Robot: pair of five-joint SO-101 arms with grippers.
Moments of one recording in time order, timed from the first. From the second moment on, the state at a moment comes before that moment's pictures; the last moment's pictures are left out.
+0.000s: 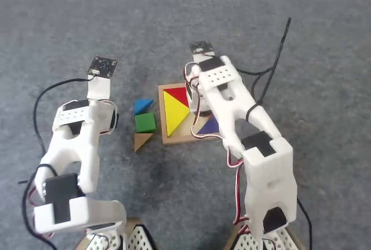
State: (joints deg) left arm -19.6 -2.1 44.3 43.4 -17.9; right arm -27.9 31.2 -14.2 77.9 -10.1
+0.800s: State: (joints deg) left arm -19.6 -15.7 56.8 36.5 -17.3; right arm -21.2 7.0 15.0 62.8 3.4
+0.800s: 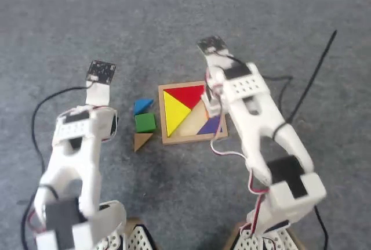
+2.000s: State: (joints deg) left arm -6.8 -3.8 30.6 74.7 -27.9; right arm -10.0 4.6 27.6 39.5 5.0
